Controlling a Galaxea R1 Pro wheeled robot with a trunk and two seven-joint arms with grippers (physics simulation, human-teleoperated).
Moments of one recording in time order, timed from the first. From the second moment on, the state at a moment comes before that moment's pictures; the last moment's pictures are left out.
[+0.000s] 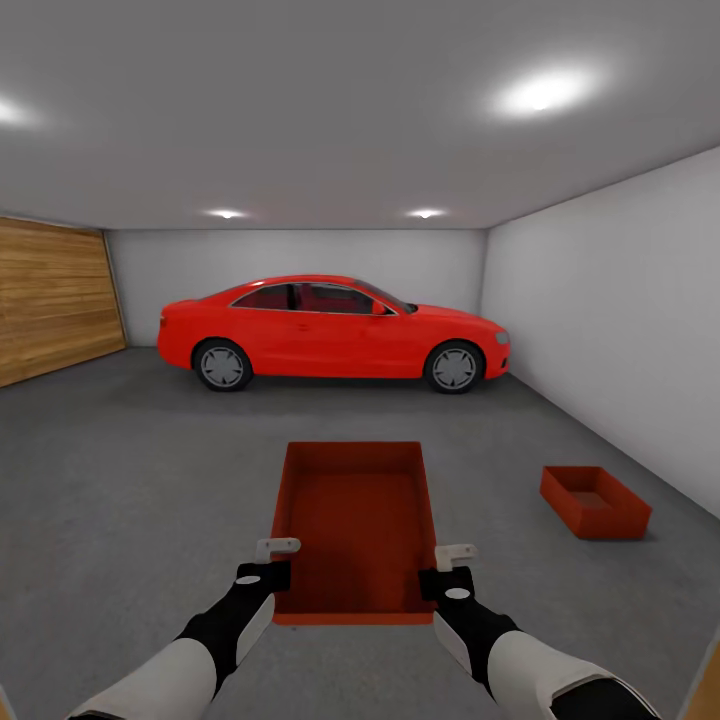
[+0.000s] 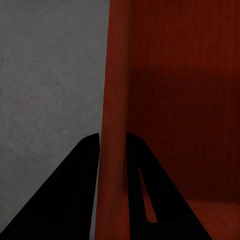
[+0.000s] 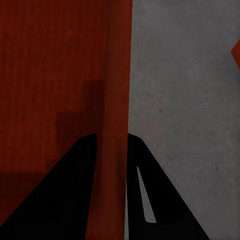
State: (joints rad) left arm -0.66 -0.10 -0.16 -0.35 0.16 0.11 0.25; right arm -0.73 0.14 0.23 -0.12 -0.09 -0.06 -0.27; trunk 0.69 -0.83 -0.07
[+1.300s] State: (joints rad) left arm -0.66 -0.10 -0.16 -0.35 0.16 0.11 0.25; right arm -0.73 0.14 0.23 -0.12 -0.09 -0.06 -0.27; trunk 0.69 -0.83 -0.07
